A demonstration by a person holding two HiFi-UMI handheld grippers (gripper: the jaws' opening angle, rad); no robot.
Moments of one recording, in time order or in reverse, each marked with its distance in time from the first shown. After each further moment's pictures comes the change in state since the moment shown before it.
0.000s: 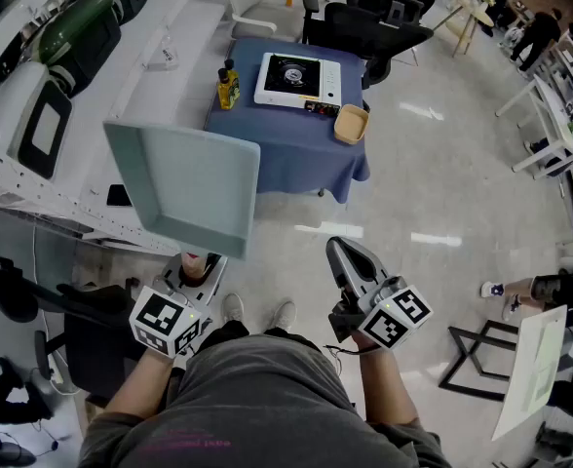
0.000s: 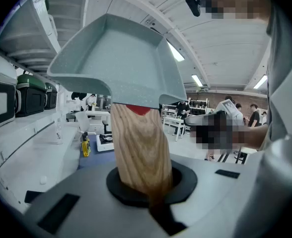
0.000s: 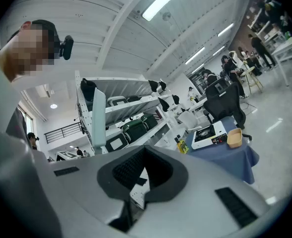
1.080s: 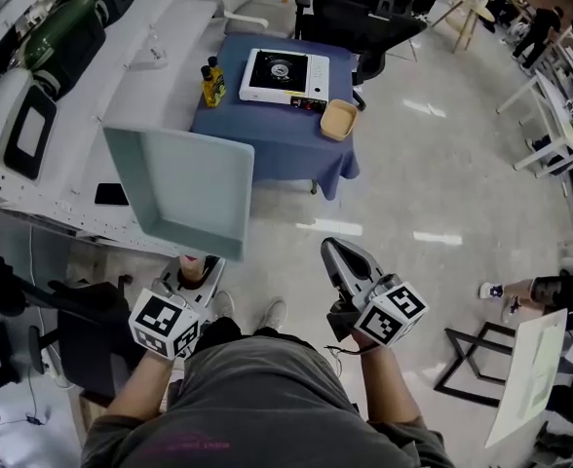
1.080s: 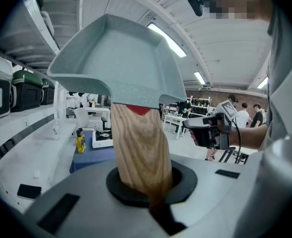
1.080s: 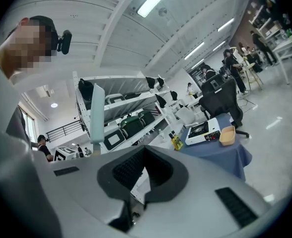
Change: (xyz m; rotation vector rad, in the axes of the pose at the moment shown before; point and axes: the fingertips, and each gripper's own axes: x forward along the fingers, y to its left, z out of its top) left arm 0.045 -0.042 -0.007 -0.021 0.031 0.019; right arm -0.031 -0.056 -0.002 0.015 0.057 0.011
